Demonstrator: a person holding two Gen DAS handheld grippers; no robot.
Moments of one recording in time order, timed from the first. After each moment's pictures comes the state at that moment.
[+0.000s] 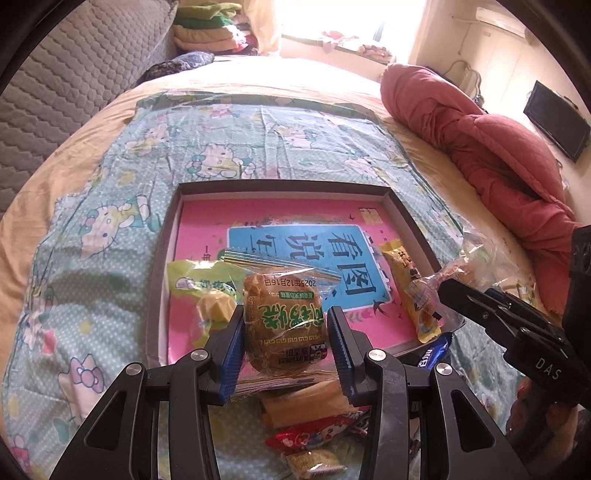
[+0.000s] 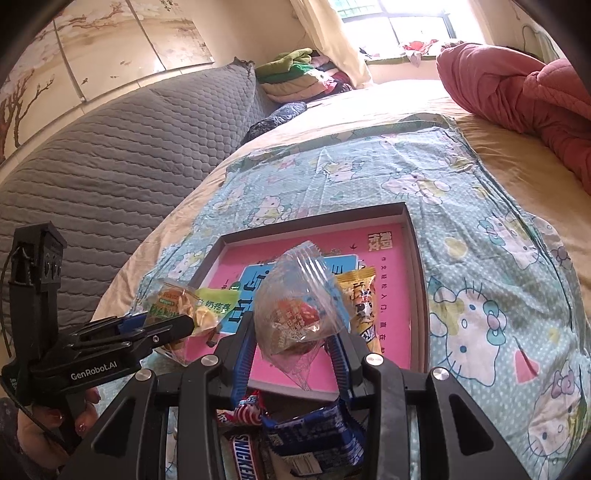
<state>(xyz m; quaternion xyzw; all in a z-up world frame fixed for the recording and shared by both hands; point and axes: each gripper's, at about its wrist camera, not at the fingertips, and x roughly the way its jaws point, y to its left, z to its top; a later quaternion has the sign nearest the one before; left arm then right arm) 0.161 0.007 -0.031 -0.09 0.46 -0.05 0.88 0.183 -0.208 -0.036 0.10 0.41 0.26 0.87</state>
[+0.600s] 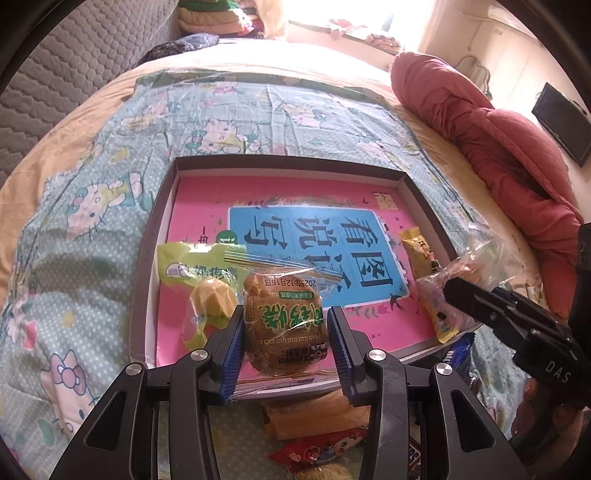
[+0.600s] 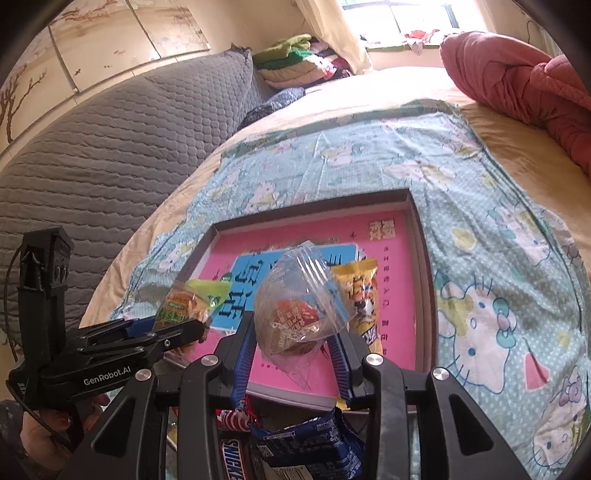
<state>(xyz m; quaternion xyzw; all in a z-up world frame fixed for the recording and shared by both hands) 0.177 0.011 -0.060 -0.10 0.48 -0.04 0.87 0.200 -0.200 -0.054 0.09 0.44 0.26 0.86</state>
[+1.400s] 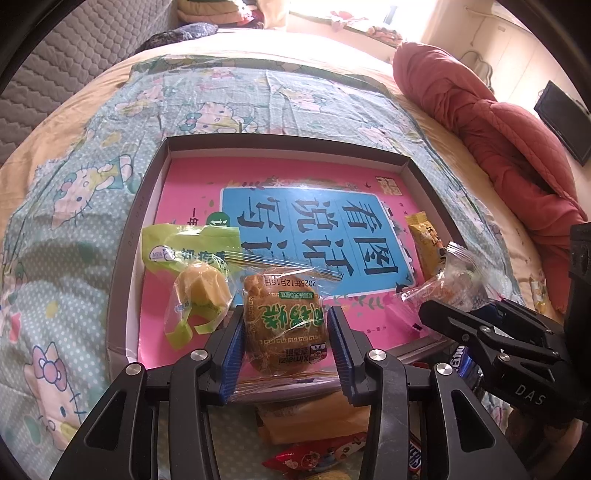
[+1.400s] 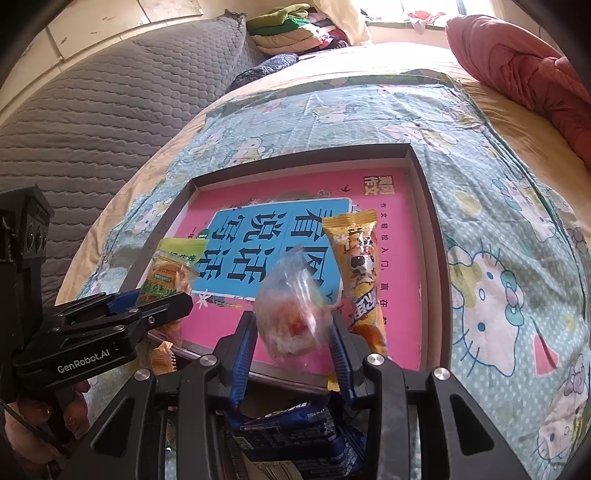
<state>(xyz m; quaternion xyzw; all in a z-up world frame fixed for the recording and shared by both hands) 0.179 0.007 -0.076 -0.10 0.50 -0.05 0.86 0.203 -0.186 -0.082 0.04 0.49 0.24 0.84</state>
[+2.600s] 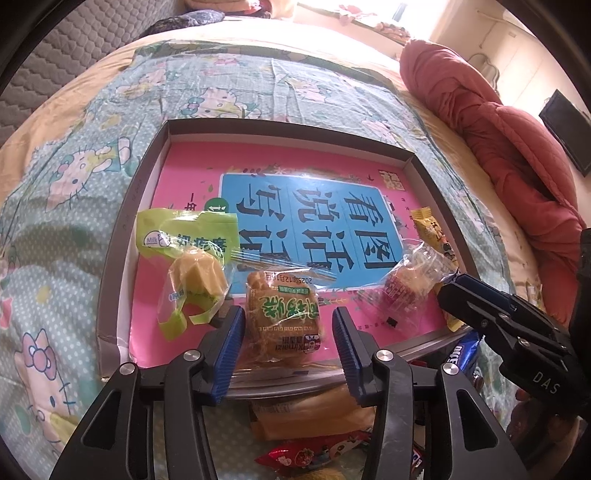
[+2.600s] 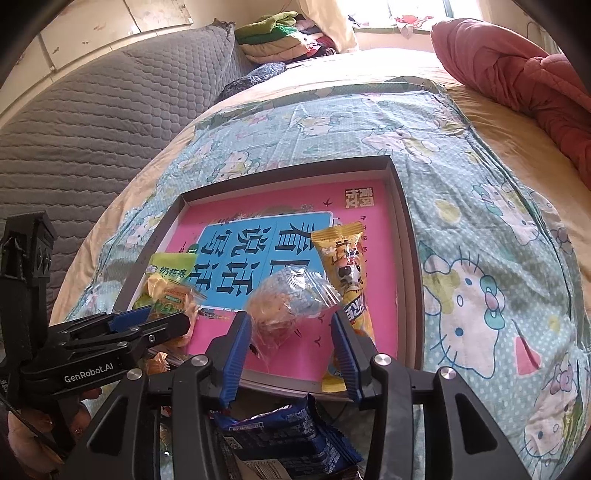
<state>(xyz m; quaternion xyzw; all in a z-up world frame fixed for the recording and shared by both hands) 0.183 0.010 -0.081 -0.12 0.51 -0.05 0.85 0.205 -0.197 -0.073 0.05 0.48 0.22 0.85</state>
